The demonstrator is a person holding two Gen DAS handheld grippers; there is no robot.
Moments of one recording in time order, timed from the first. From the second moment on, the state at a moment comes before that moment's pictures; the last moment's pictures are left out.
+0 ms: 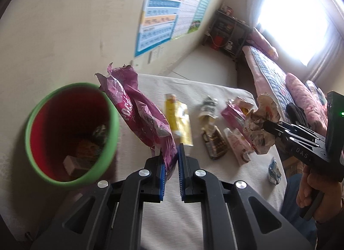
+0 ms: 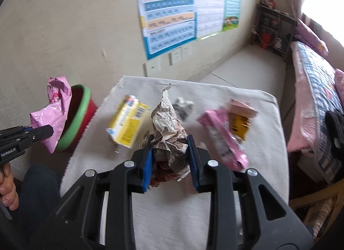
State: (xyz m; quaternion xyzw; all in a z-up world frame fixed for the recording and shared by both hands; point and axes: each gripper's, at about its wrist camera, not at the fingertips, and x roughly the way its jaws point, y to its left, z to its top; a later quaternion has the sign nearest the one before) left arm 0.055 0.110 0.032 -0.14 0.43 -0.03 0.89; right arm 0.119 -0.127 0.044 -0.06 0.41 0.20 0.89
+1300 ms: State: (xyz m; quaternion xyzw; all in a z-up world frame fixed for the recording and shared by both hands) left arm 0.023 0.271 0.015 -0.21 0.41 0.02 0.89; right arm 0.131 0.139 0.055 -0.12 0.39 0.38 0.83
